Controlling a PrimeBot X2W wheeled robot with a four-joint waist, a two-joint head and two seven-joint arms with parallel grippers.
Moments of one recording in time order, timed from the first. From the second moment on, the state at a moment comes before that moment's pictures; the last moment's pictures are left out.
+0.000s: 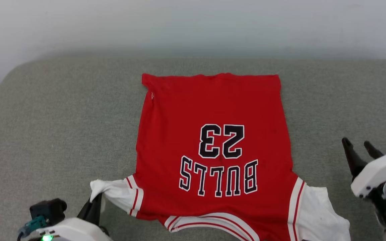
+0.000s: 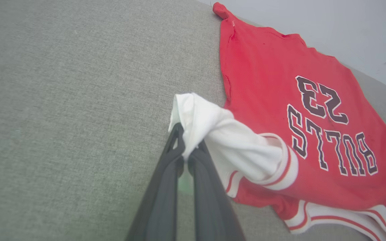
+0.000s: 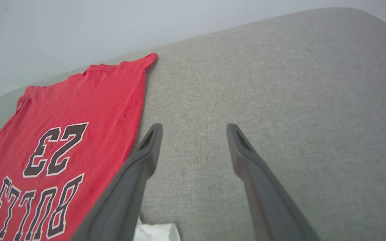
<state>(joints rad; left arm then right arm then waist) 0.06 0.47 -0.35 0.06 -0.84 0.21 -0.09 -0.19 -0.17 -0.19 0.27 0.38 0.13 0.25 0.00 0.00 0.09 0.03</state>
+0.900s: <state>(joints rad) -0.23 0.34 -0.49 -0.06 -0.72 0.13 -0.18 -1.04 -0.35 -0.13 0.69 0.24 0.13 0.76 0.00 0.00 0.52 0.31</state>
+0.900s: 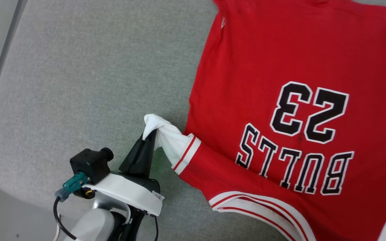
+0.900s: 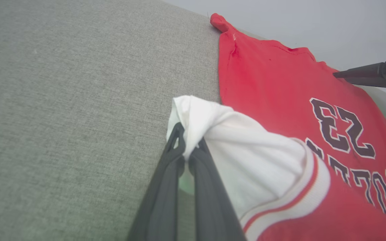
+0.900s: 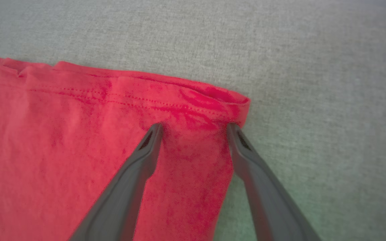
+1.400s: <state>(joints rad) -0.23 0.31 -0.49 0.01 -0.74 0.12 -0.21 -1.06 -0.38 -0.16 0.80 0.23 0.13 0.87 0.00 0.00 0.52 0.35</state>
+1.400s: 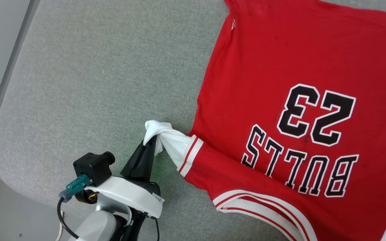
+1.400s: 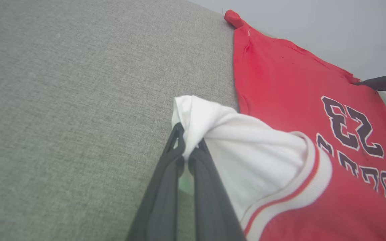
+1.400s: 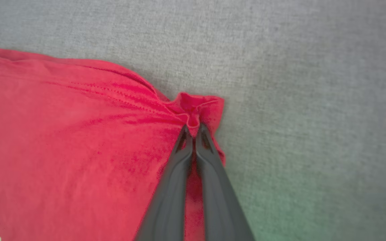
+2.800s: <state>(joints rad) 0.08 0.47 -0.39 0.00 -0.85 0.28 -0.07 0.27 -0.06 -0.35 0.00 0.40 0.13 0.73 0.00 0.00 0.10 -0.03</state>
